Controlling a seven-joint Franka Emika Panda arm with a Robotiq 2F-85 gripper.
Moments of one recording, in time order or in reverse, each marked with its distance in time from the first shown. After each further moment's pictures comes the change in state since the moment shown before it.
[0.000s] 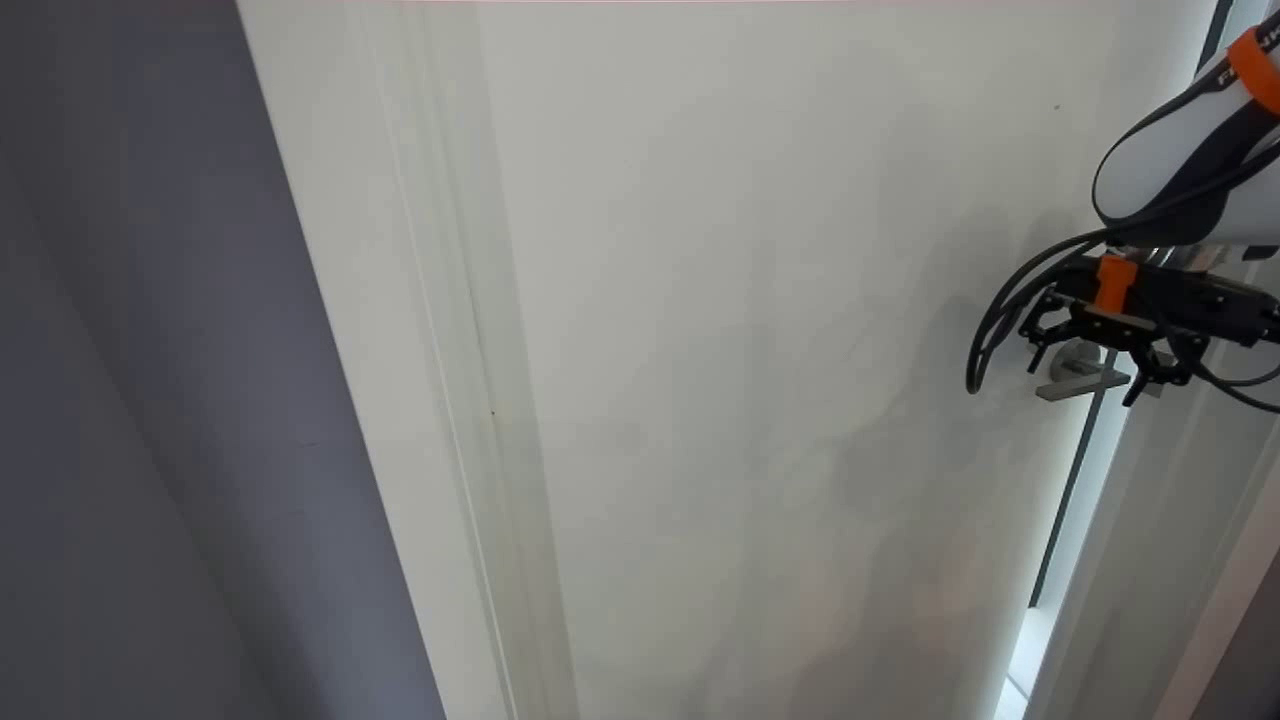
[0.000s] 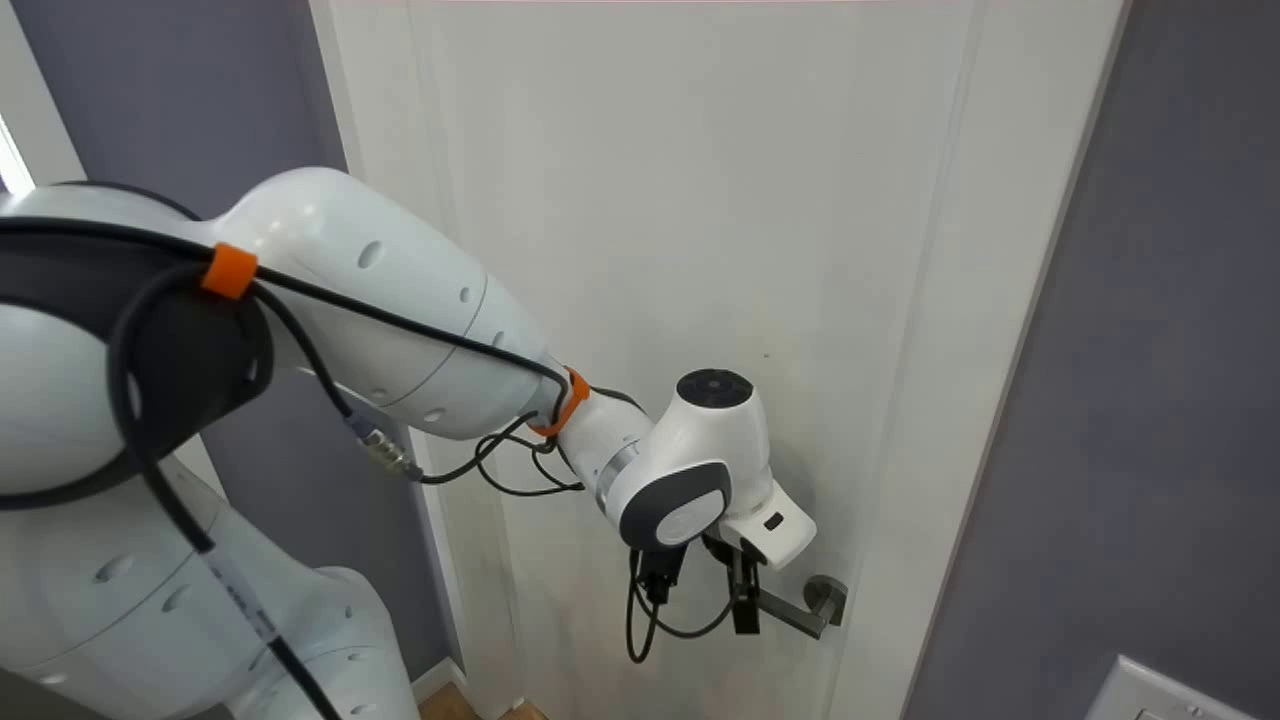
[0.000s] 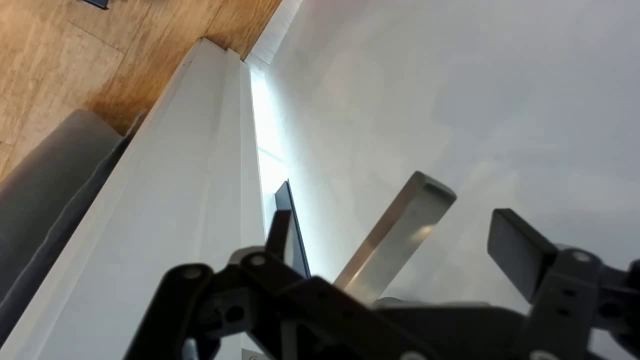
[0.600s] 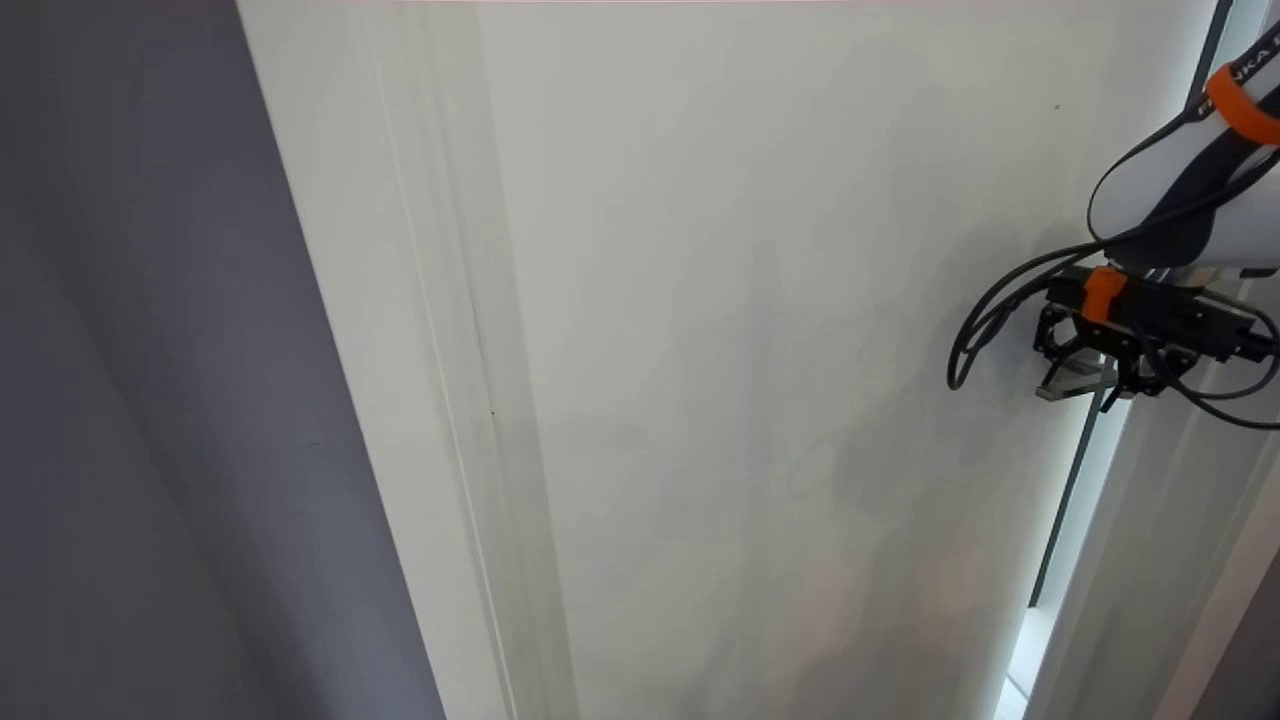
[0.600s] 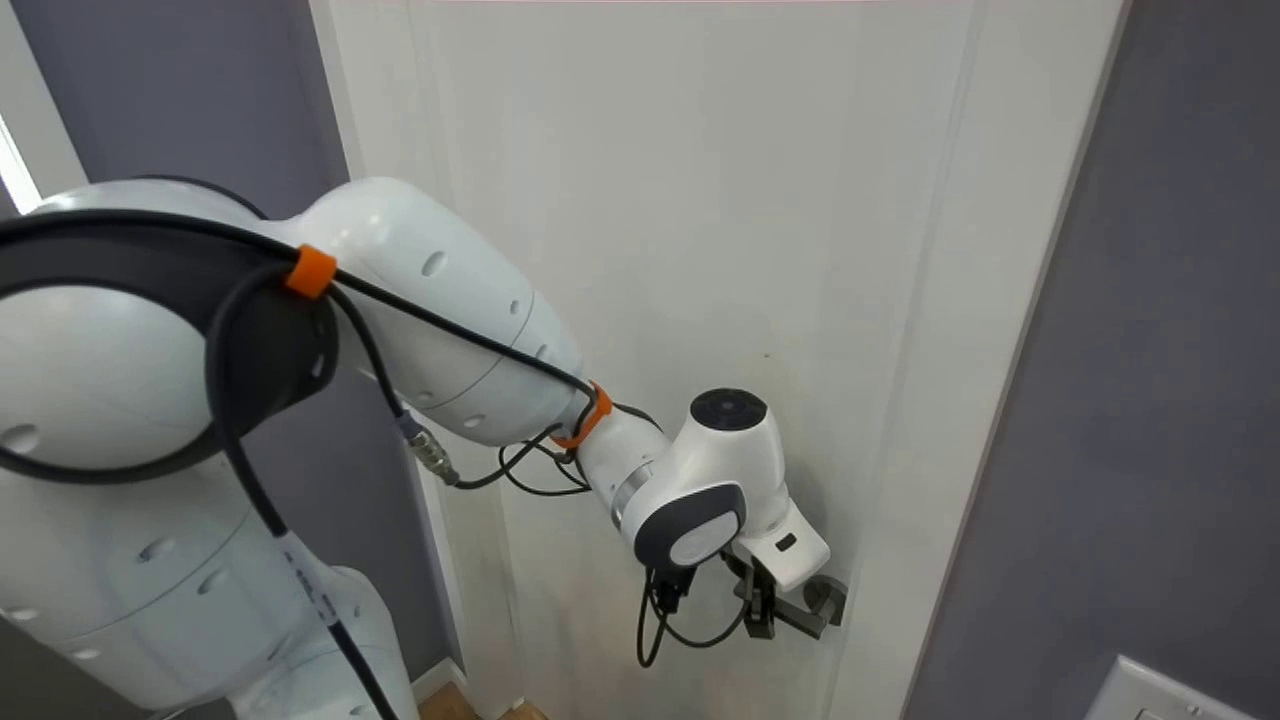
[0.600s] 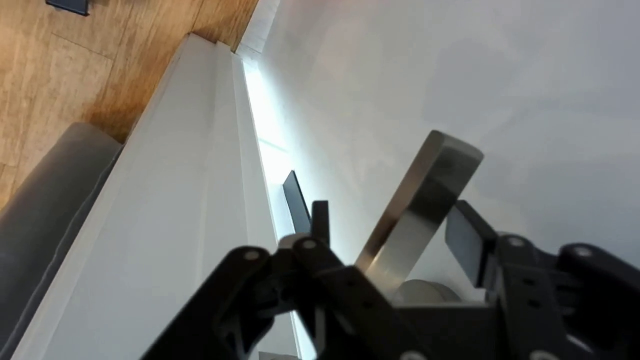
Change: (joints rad) arm -0.009 0.083 -0.024 0.015 0.007 0.101 0.076
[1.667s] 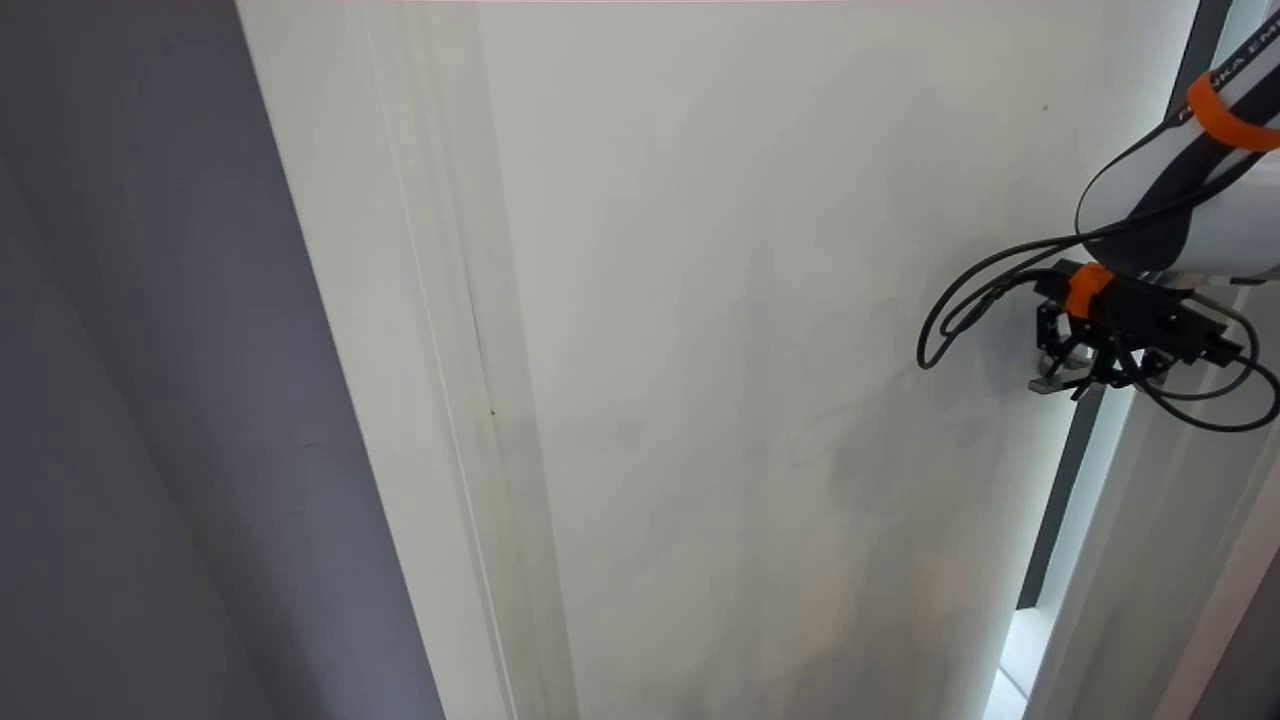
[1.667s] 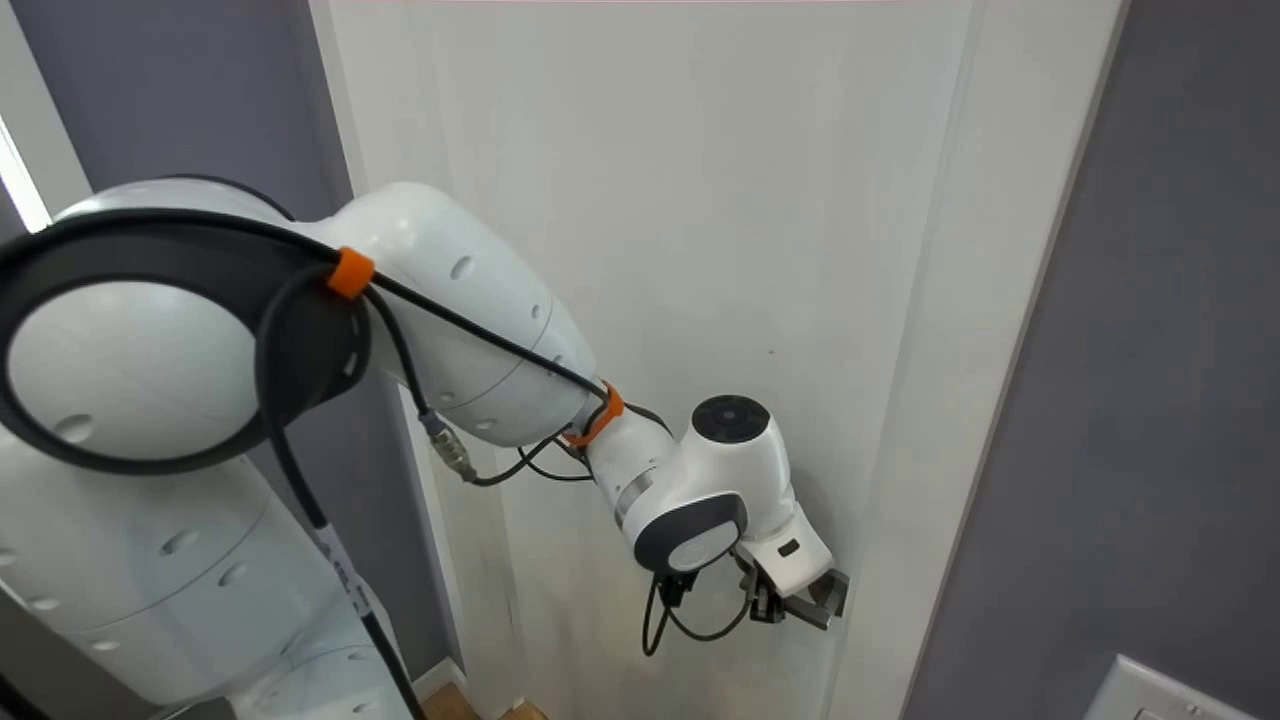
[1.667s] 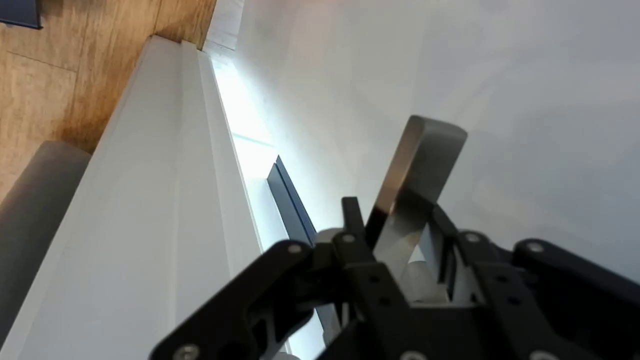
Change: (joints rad) arm 0.034 0.040 -0.023 0.009 0.093 0.101 0.023
